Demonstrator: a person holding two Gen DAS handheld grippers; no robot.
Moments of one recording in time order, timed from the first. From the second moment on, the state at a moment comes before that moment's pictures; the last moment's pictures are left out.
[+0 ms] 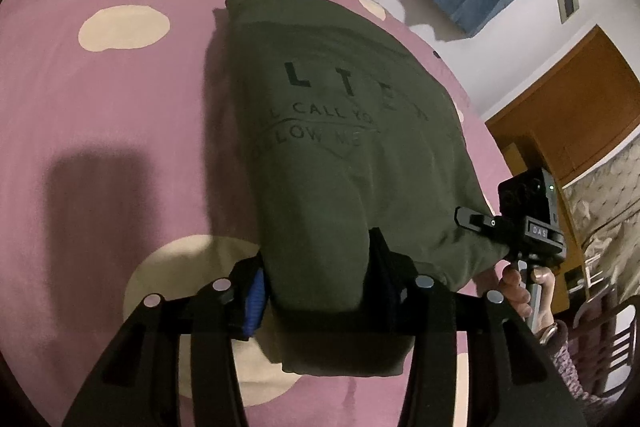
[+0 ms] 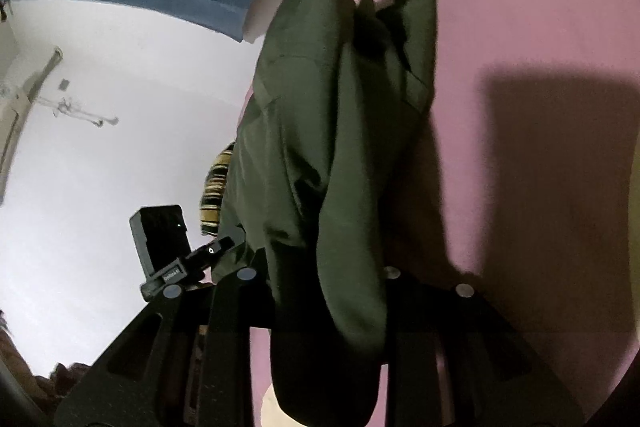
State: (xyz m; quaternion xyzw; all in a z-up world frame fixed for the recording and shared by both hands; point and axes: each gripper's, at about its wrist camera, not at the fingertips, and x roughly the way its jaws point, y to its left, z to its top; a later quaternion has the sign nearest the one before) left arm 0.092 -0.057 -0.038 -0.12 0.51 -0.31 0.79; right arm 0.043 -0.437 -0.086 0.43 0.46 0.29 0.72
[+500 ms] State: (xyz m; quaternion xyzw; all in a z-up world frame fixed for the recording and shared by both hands) left arm 0.085 -0.044 -0.046 -0.12 0.49 -0.32 0.80; right arm 0.039 -0.450 -0.088 0.43 0.44 0.30 0.73
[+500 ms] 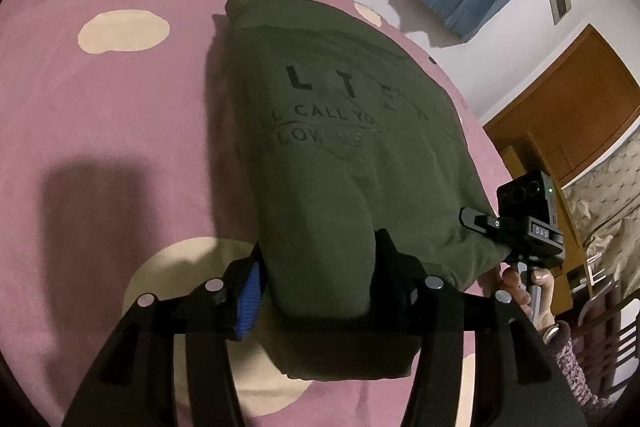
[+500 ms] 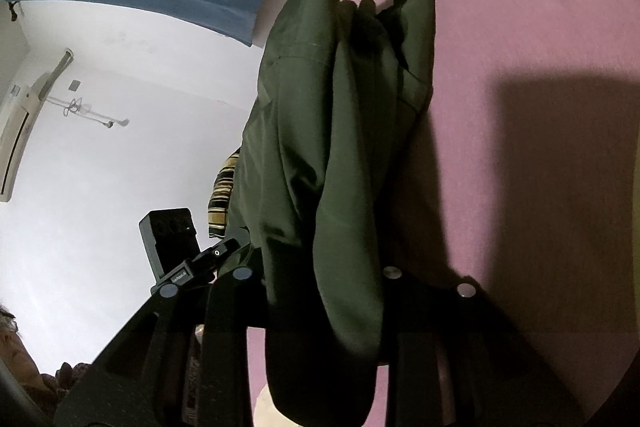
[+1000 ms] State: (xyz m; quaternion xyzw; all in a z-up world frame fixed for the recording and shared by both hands) left arm 0.091 -0.027 -0.050 -0.15 0.49 -0.33 0.80; right arm 0.044 -0.460 -0.079 0.45 0.41 0.32 0.72
